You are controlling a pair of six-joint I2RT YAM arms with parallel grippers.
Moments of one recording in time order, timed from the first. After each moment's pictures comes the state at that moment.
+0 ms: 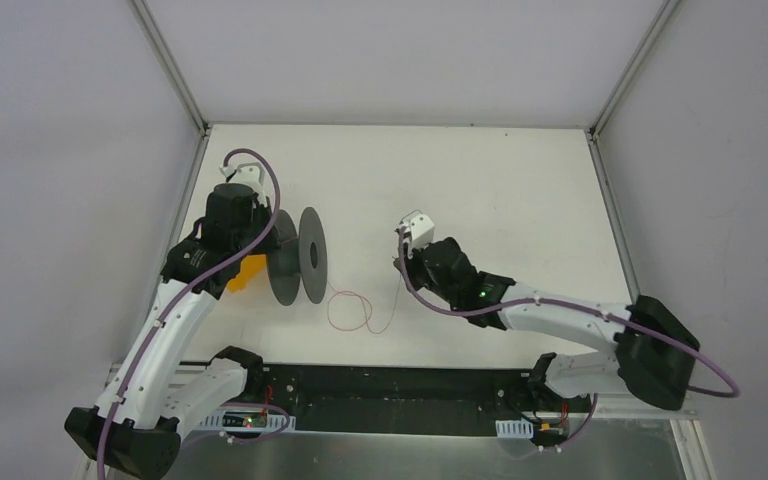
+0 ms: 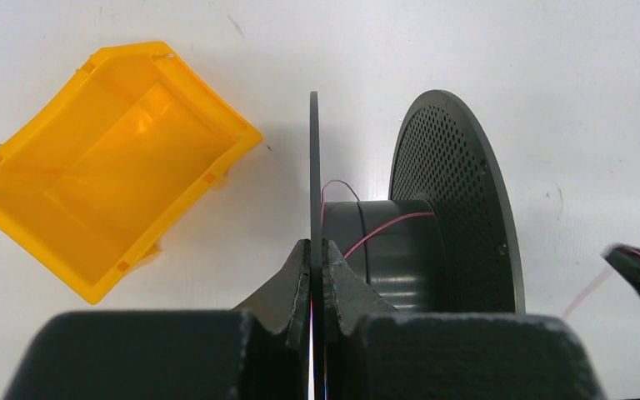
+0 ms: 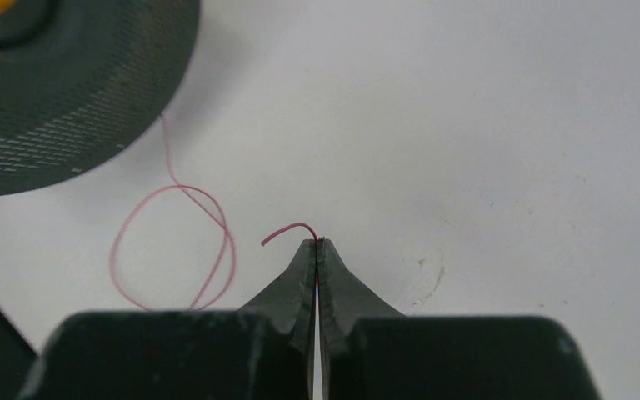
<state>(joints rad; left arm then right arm) -0.31 0.88 1.01 -0.76 -0.16 -0.31 1.01 1.36 0.69 0.19 0.25 0.19</state>
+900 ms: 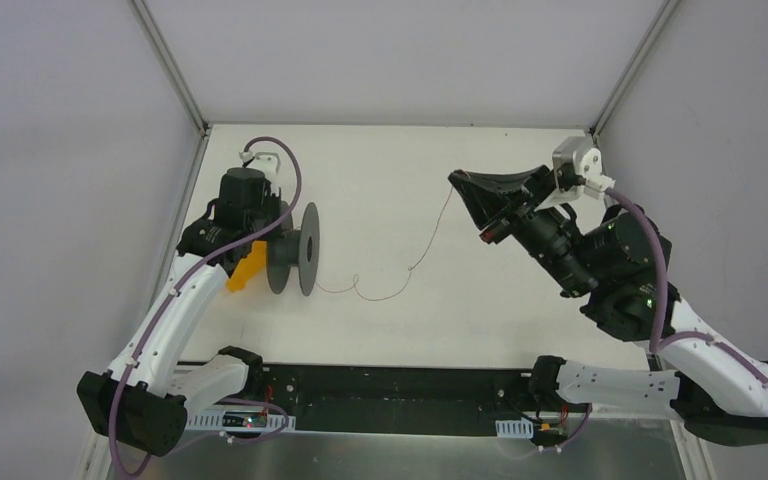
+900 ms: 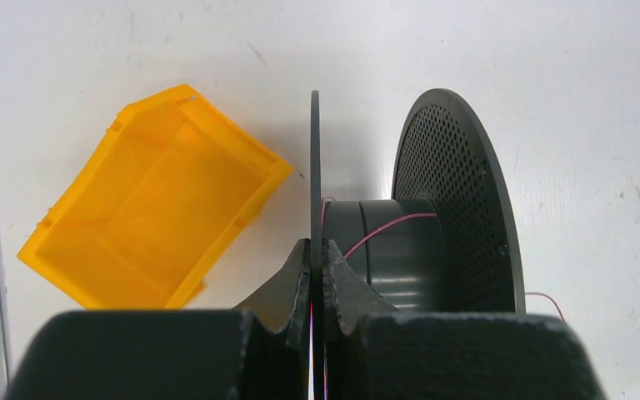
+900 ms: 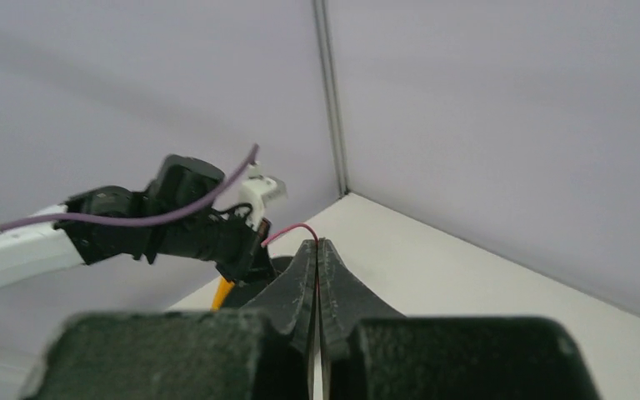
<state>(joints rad) -0.29 1.04 1.06 -0.69 -0.19 -0.16 1.15 0.84 1.29 -0.15 0.34 0.04</state>
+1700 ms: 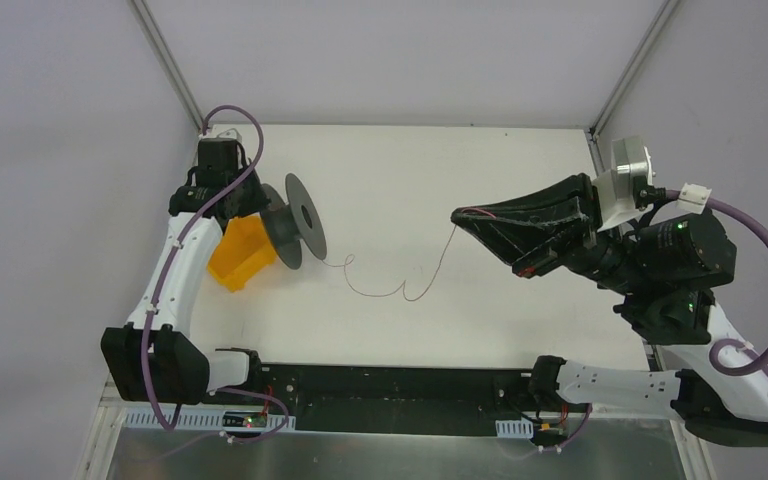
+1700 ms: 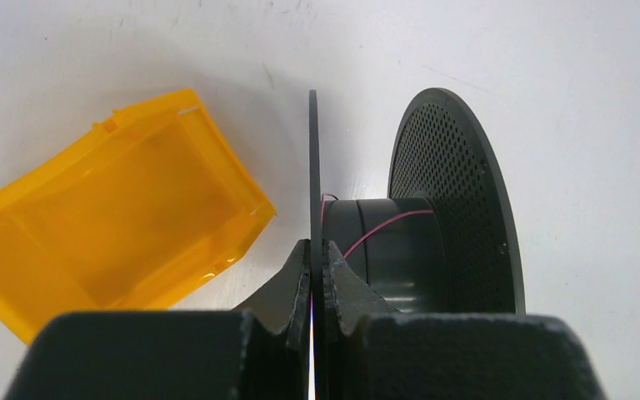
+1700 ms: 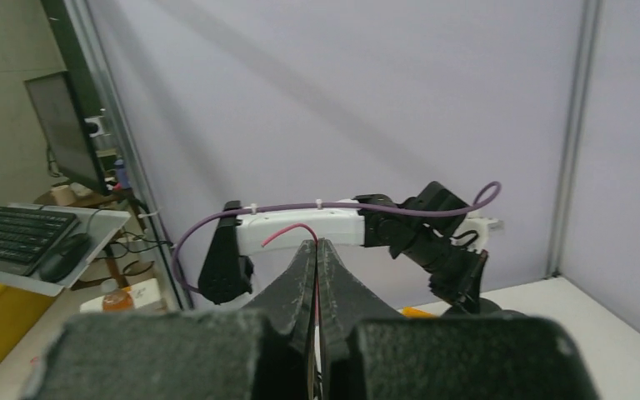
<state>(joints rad) -0.04 1.26 1.20 -0.68 0.00 -0.41 1.15 0.87 1.48 -0.13 -0.18 0.21</state>
